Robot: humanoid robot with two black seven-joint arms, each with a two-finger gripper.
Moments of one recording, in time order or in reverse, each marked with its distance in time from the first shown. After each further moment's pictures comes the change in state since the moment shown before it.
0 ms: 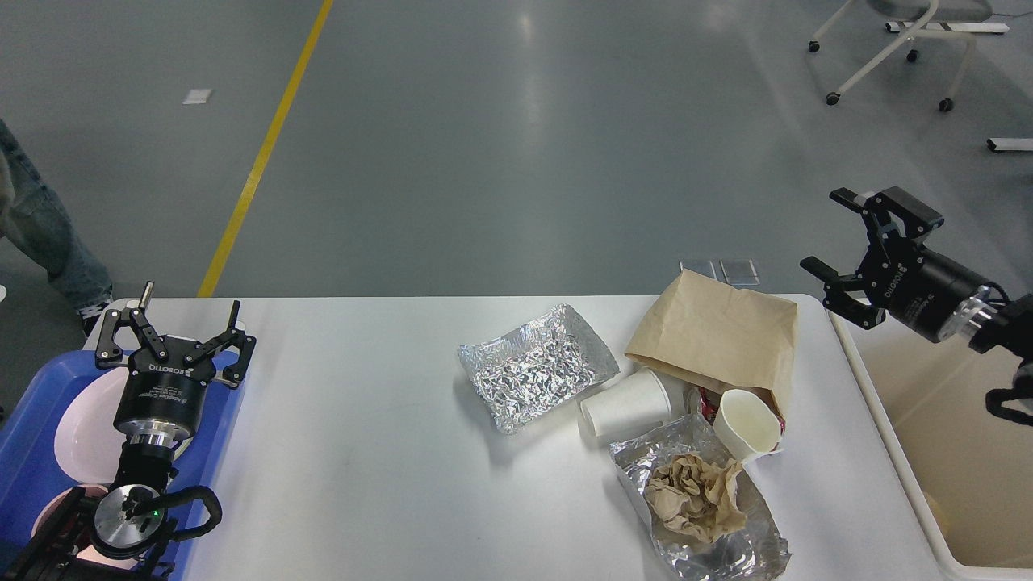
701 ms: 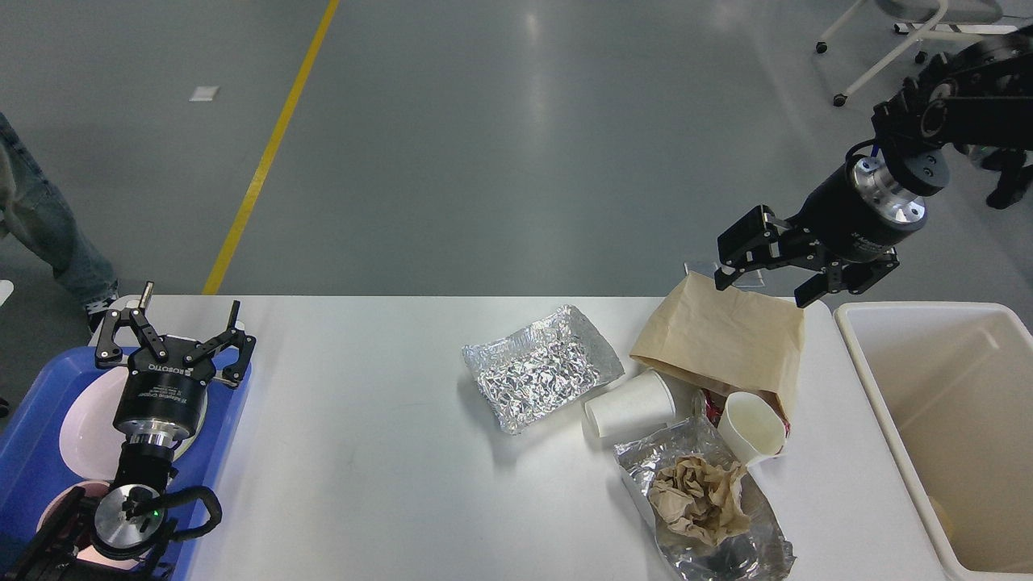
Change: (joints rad) left arm 0.000 0.000 0.000 0.000 -0.001 0.000 0.000; right arm 1.223 0.472 -1.403 0.302 0.067 0.265 -0.378
